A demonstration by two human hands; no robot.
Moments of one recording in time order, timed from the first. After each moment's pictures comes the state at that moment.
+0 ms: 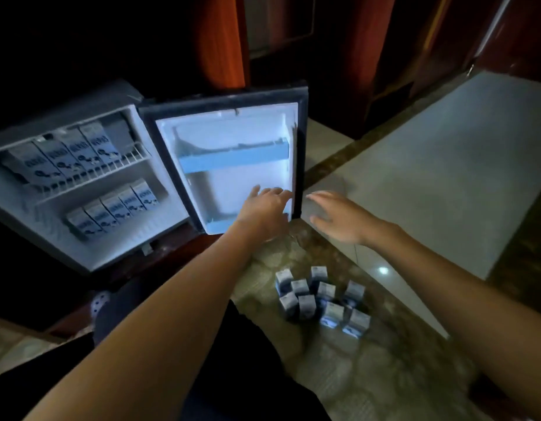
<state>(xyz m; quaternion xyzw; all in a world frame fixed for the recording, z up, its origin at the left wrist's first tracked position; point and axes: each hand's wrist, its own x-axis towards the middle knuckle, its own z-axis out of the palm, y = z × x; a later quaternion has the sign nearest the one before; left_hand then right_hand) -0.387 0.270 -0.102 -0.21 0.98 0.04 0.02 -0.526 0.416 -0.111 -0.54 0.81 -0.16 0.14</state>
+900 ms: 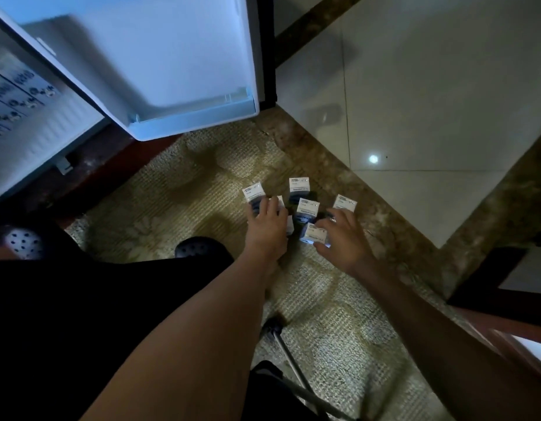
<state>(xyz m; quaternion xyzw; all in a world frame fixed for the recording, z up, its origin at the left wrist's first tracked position) -0.401 0.364 -0.376 -0.23 0.94 0.09 0.22 -0.514 0.522 -0.389 -0.42 0.87 -0.10 0.23</state>
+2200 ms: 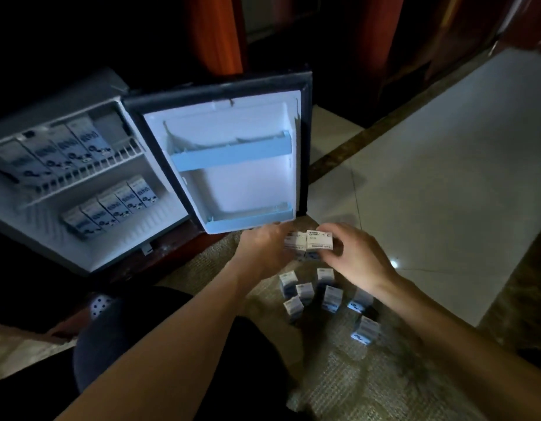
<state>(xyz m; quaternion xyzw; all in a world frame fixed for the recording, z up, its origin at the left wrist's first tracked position) -0.369 0.290 -0.132 -0.26 0.96 0.12 0.01 -0.502 0.447 -0.154 -0.49 0.81 -0.30 0.11</state>
